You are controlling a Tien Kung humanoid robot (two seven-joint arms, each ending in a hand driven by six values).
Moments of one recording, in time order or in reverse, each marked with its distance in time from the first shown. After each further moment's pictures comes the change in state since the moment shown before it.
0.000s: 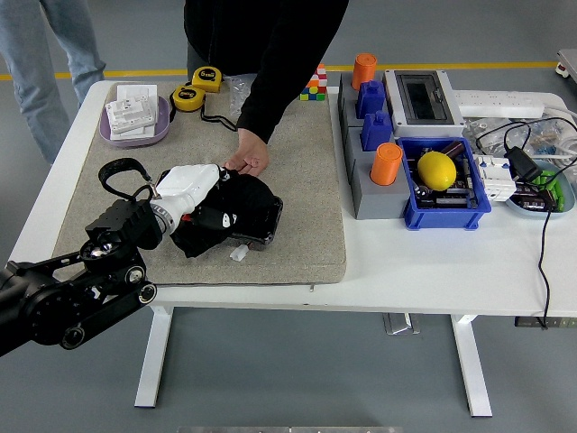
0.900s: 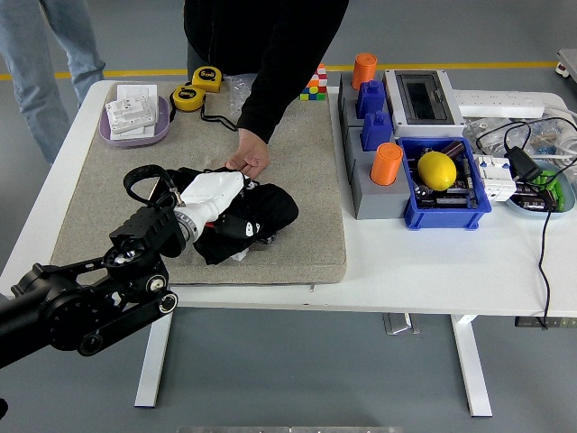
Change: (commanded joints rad) left arm -0.020 -0.054 0.051 -0.031 -0.028 0.024 0.040; right arm 0.009 -0.003 0.002 0.002 0.000 -0.001 0.004
